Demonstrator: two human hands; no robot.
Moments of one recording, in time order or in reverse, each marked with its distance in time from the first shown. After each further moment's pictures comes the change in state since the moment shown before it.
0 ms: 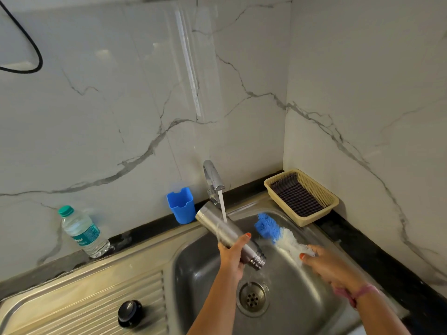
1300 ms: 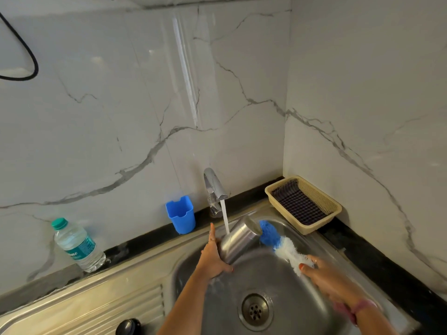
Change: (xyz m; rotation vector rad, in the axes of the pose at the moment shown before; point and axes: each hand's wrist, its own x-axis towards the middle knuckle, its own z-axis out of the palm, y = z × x) left_hand 0.037 0.063 -0.052 1.335 -0.244 0.332; right_hand 0.022 0.015 0.023 0.055 0.045 -0.050
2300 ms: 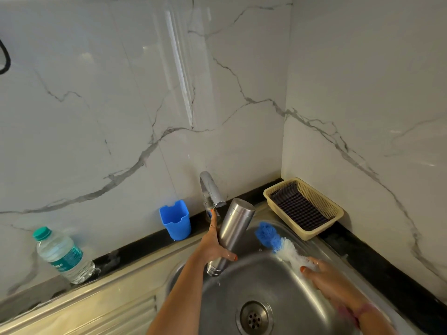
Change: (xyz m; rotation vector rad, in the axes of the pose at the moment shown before) left_hand 0.045 0.031 -0.025 0.068 -0.087 0.003; right_hand 0.027 0.003 -0.004 -0.013 0.013 0.021
